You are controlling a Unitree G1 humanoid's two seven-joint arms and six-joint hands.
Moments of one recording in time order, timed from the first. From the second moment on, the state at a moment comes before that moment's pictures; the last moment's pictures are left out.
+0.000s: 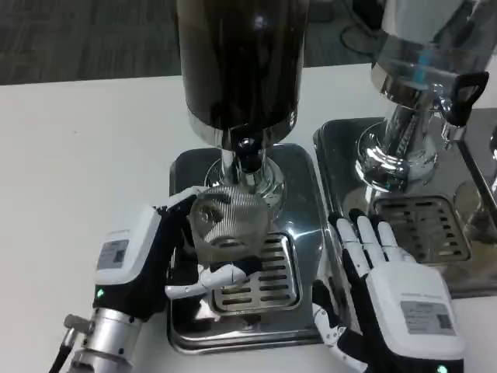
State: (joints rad) left arm -0.24 0.36 -0.32 0.85 0.72 -0.74 0.74; right arm 0.37 -0.21 0.48 -0.22 -1.12 0.21 -0.38
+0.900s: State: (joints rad) left arm -0.32 0.34 -0.41 0.97 0.71 -0.76 0.77; right arm 0.39 -0.23 0.46 -0.25 -1.12 0.21 -0.37
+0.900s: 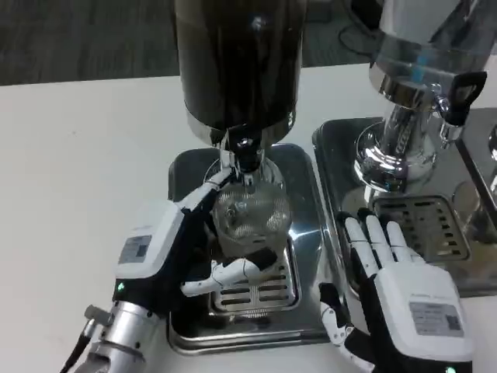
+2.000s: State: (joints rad) left arm 0.15 0.56 -0.23 0.43 0.76 -0.38 0.60; right arm 0.34 -0.32 0.45 -0.20 -1.21 0.20 -0.35
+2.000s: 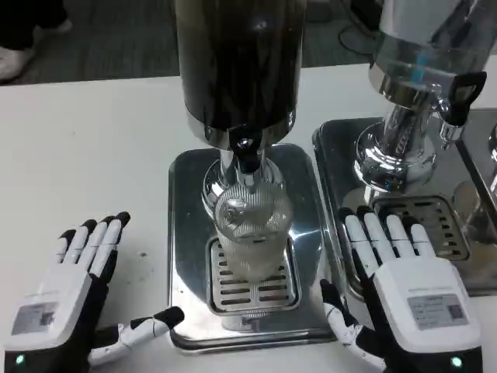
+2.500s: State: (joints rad) left arm 0.12 0.61 -0.12 0.40 0.05 -0.91 0.16; right arm 0.33 -0.32 0.45 -0.20 -1.20 0.19 -0.35
